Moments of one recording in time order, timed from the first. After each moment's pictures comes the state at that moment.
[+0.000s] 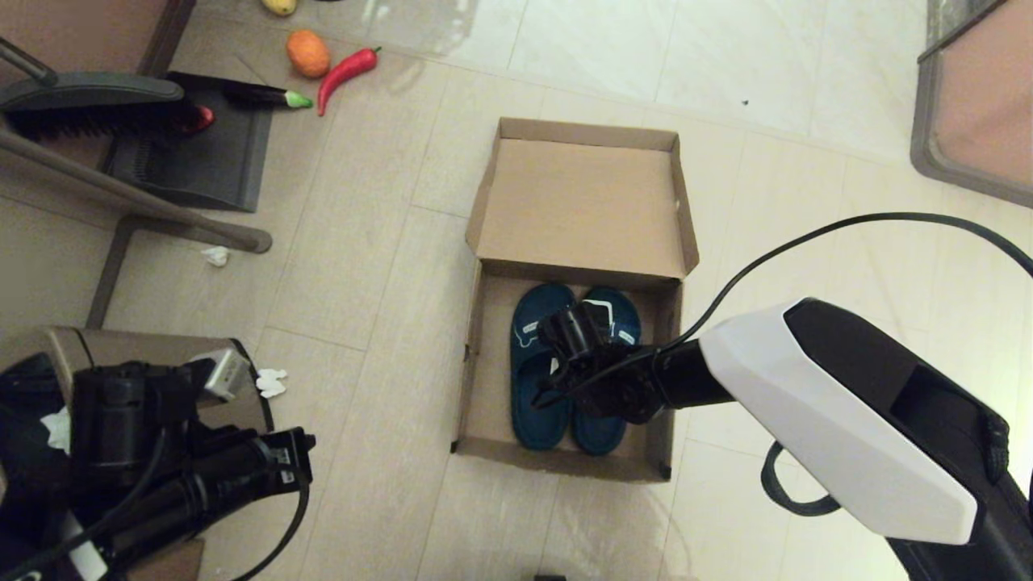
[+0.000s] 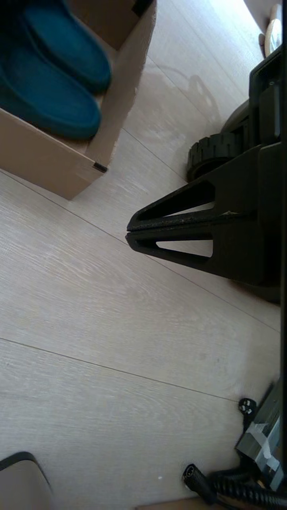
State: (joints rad) left arm -0.26 1.50 -0.40 -0.58 0.13 -0.27; right arm 0.64 2.46 -1.72 -0.09 -0.58 0.53
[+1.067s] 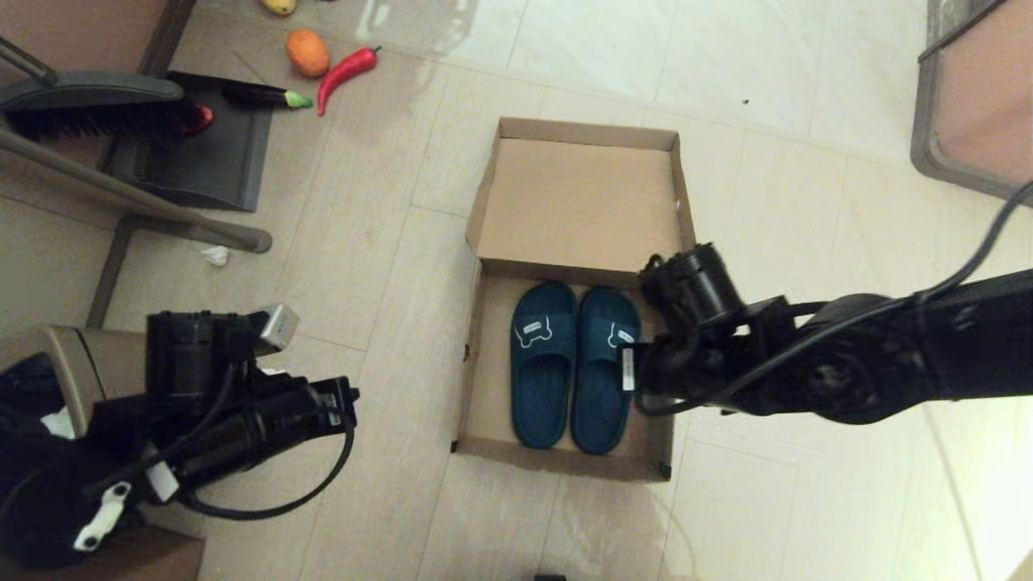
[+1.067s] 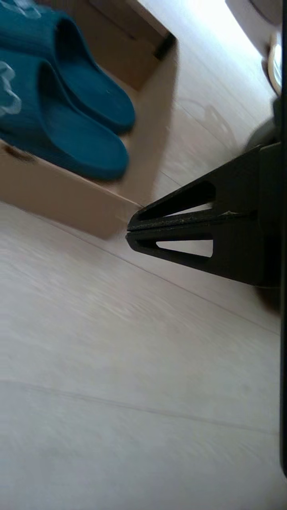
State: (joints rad) left arm -0.29 1.66 -0.61 -0.58 0.05 -0.27; right arm 0.62 1.87 -1.24 0.03 -0.35 0.42
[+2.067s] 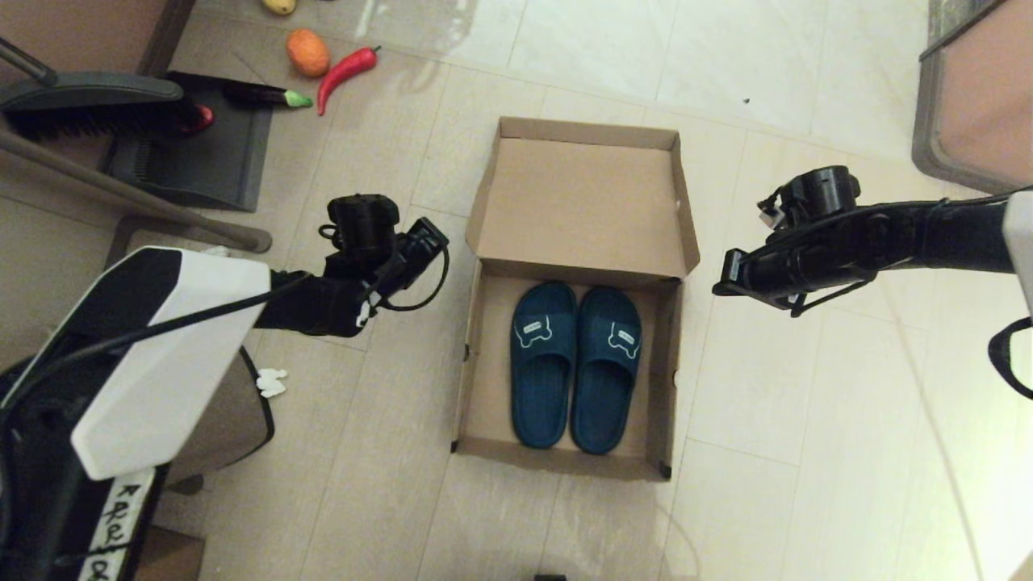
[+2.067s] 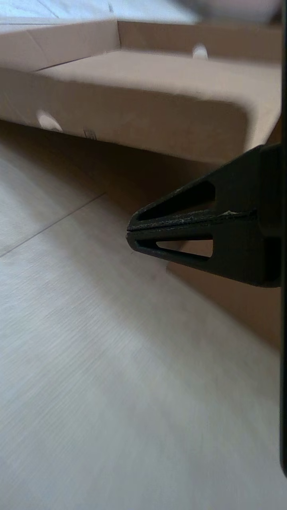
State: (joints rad) left arm -0.30 2.40 -1.86 -0.50 0.01 -0.79; right arm 0.04 2.23 -1.92 0.31 0.24 0.41
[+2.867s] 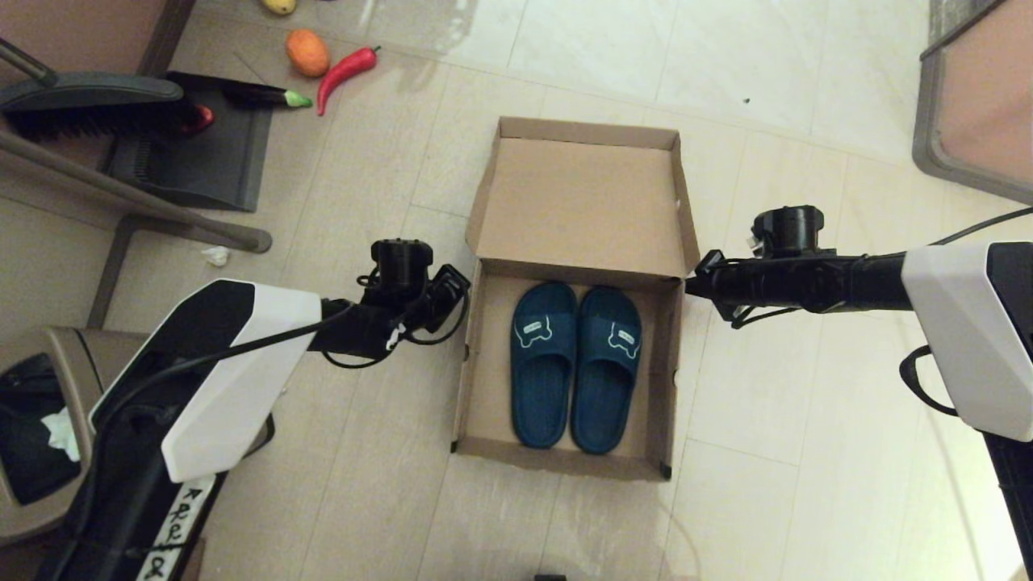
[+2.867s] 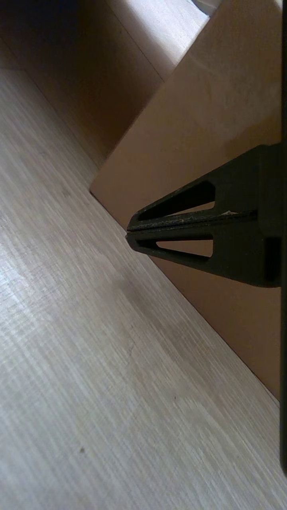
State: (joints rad) left arm -0.33 2.53 -1.92 -0.36 -0.03 -0.94; right arm 0.03 2.43 -1.98 -0.05 0.42 0.89
